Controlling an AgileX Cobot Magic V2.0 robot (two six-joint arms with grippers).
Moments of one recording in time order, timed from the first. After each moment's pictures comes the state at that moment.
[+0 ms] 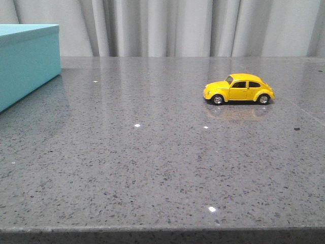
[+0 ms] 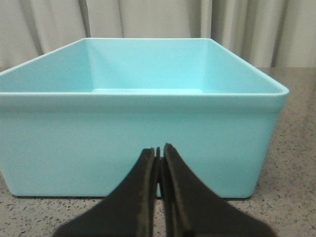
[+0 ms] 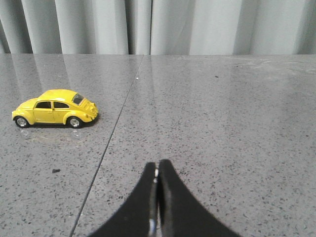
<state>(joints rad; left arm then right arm) 0.00 -0.01 0.00 -0.08 0.10 0.02 0.06 -0.01 0.03 -0.03 0.11 0.11</state>
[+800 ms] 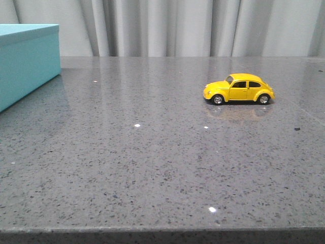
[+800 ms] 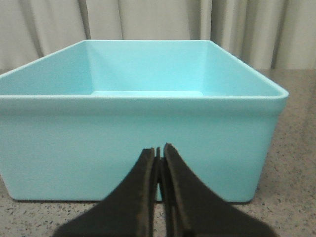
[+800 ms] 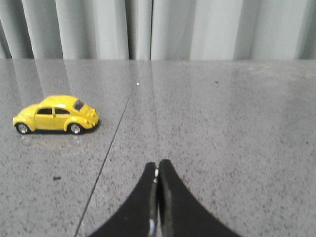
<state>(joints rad) 0.00 -0.01 0.00 -0.08 0.08 0.02 0.06 -0.01 0.03 -0.03 0.07 0.11</state>
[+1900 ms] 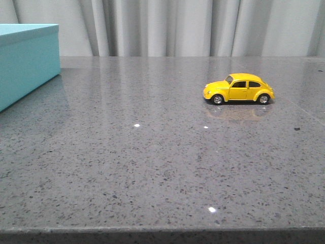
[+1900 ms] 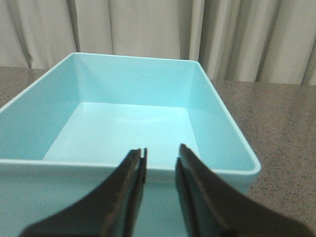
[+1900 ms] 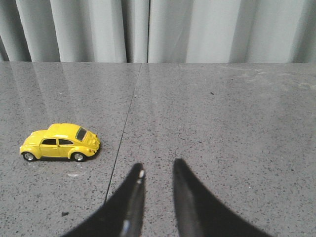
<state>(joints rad) 0.00 0.23 -0.28 -0.15 0.21 0.02 0.06 0.23 -0.30 -0.03 0.28 0.11</state>
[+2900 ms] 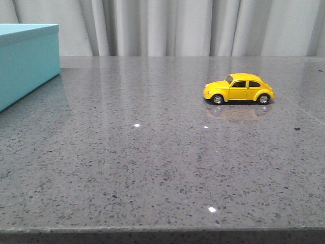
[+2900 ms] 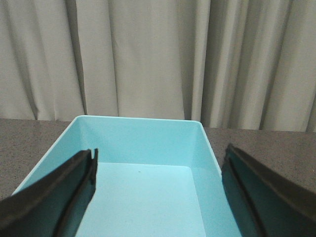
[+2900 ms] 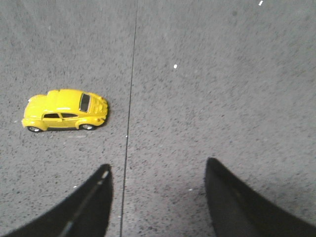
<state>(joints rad) 0.00 0.45 -0.48 -0.14 0.08 0.02 0.06 0.82 -0.80 0.09 0.67 0.11</state>
